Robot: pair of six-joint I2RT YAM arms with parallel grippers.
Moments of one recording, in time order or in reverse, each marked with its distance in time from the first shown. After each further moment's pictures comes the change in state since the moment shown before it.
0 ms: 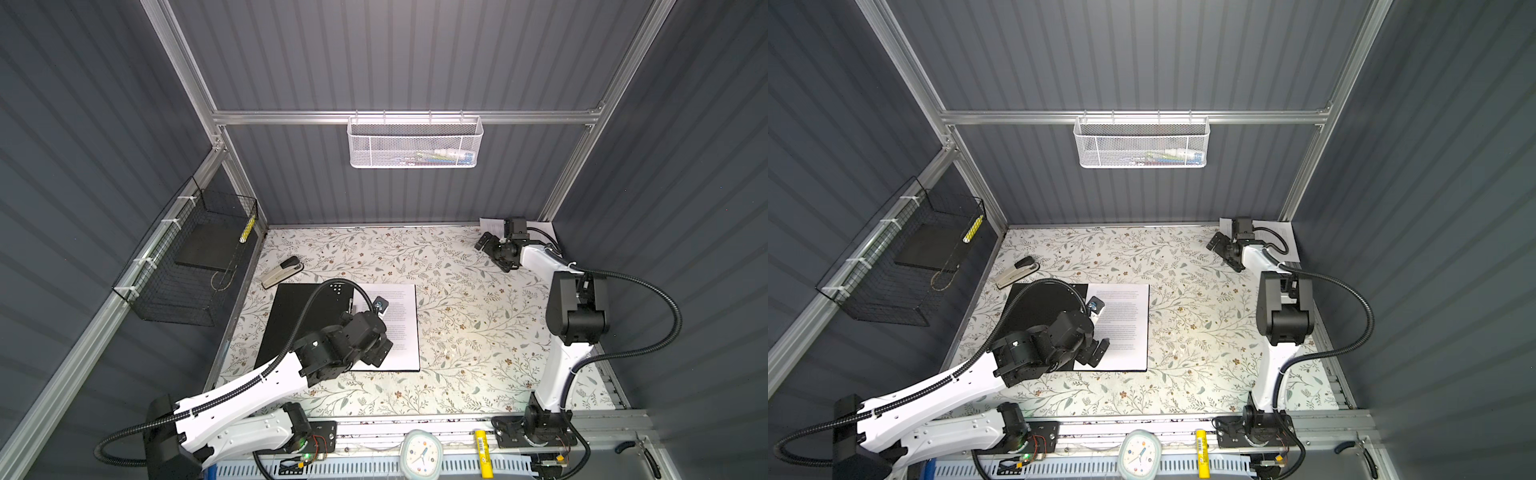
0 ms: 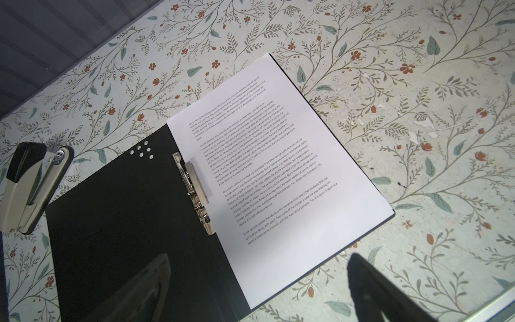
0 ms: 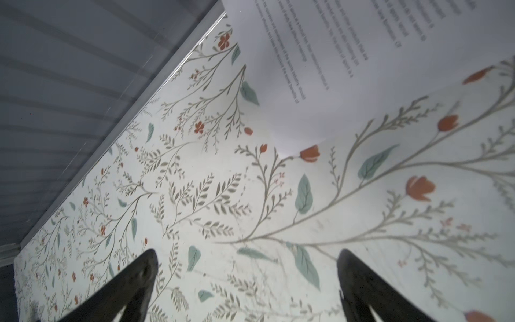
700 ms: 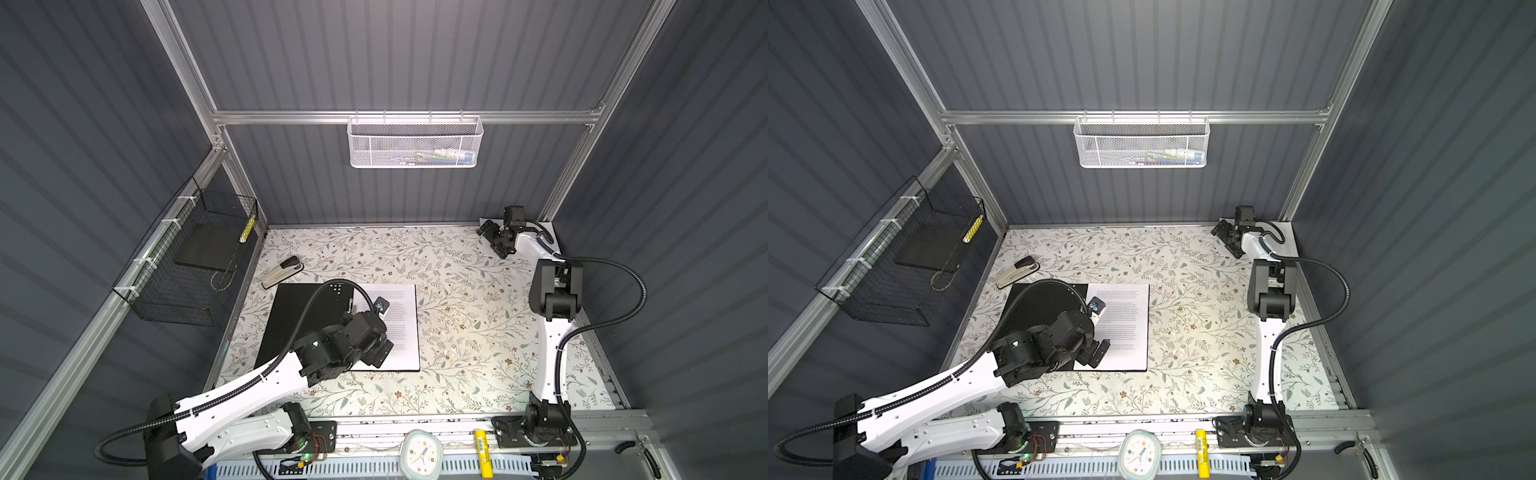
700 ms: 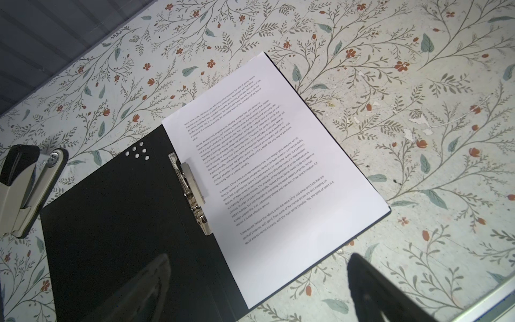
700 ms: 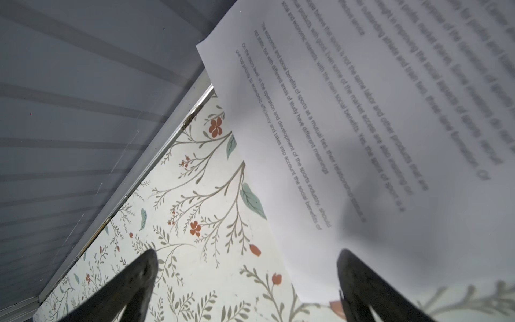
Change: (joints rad) left arm 0.000 0.001 0.000 0.001 0.014 0.008; right arm -0.049 0.367 0.481 -0.101 -0.047 0.072
